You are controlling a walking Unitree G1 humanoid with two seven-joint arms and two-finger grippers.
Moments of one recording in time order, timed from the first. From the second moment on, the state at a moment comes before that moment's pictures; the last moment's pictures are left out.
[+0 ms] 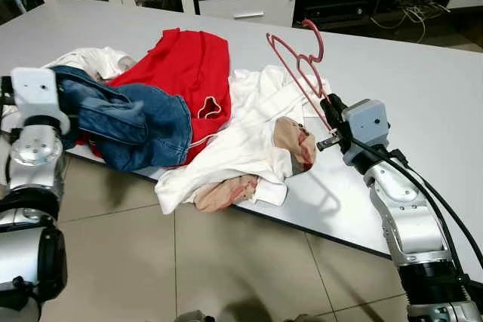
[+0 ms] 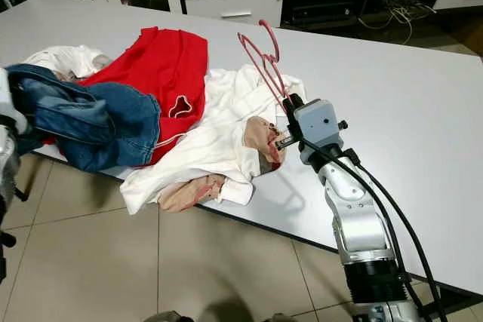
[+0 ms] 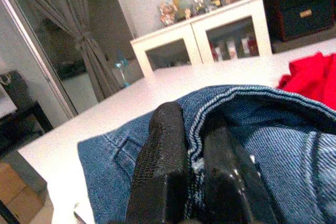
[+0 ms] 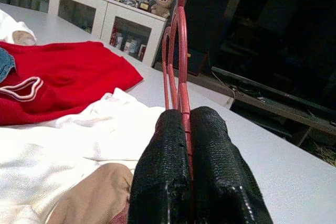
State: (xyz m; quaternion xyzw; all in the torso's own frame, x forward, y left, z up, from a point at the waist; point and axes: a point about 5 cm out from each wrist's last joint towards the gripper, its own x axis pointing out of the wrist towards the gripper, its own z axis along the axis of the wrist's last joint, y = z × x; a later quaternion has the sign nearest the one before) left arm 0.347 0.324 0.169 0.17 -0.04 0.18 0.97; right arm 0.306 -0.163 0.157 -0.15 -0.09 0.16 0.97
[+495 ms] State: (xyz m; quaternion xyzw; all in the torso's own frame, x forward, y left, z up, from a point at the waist) left arm 0.350 0.278 0.109 0.10 0.12 0.01 0.99; right arm 0.306 -0.163 0.157 -0.15 -0.09 0.16 0.97
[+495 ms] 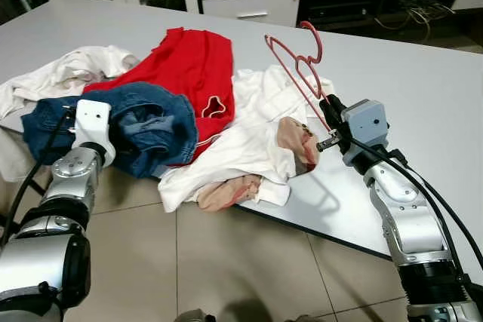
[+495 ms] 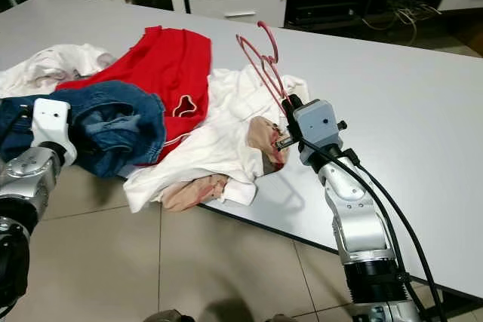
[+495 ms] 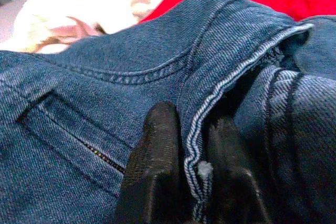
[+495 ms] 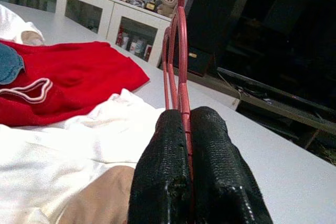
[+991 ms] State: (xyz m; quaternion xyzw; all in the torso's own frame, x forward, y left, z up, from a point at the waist) left arm 0.350 0.220 0.149 0.13 -0.14 -0.11 0.98; right arm 0.306 -0.162 0.157 -0.15 -0.09 0.16 0.97
